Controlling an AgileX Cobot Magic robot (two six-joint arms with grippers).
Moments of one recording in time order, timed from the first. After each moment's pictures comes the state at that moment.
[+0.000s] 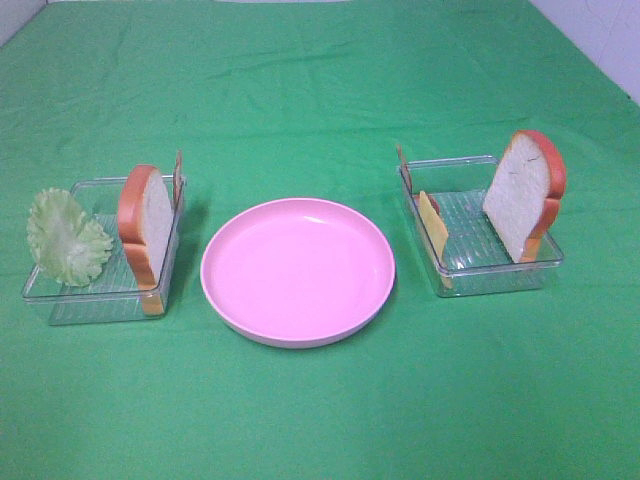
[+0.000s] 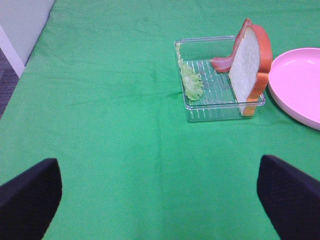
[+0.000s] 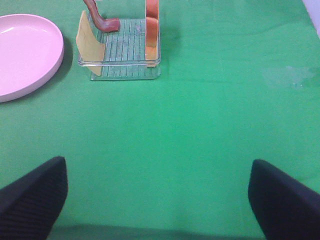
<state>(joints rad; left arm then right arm) 0.05 -0.01 -0.52 -0.04 1.08 0.02 0.08 0.00 -0.46 -0.04 1.11 0.03</state>
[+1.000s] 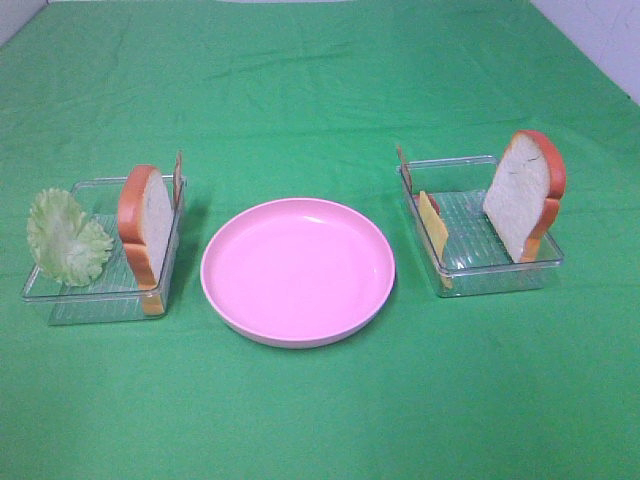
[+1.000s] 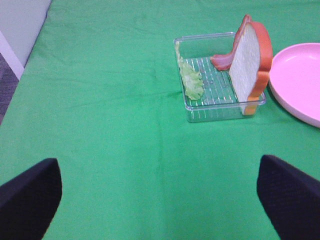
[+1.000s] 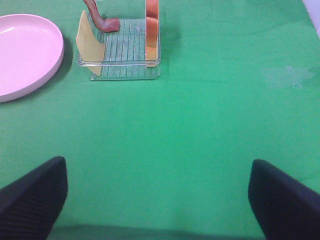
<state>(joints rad) 0.05 0.07 -0.54 -0.04 1.04 0.05 0.08 0.00 -0.46 -0.04 1.11 0.03</state>
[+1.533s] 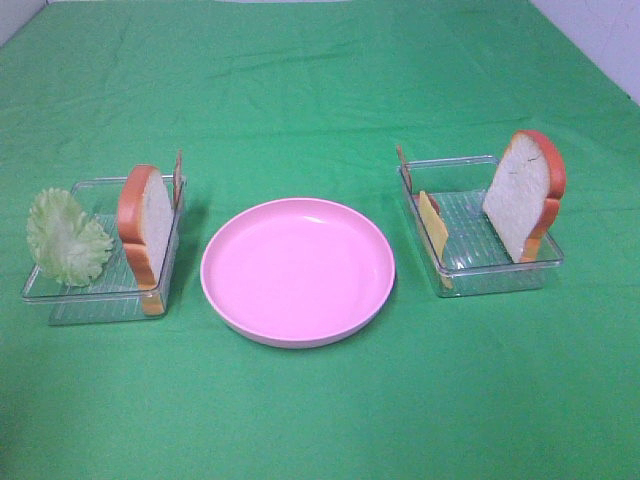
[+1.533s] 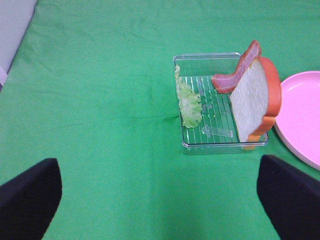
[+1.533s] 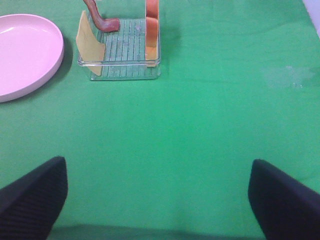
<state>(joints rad) 0.05 0.57 -0.67 -0.06 0.80 0.00 0.08 0.00 -0.46 -0.04 1.11 0.03</state>
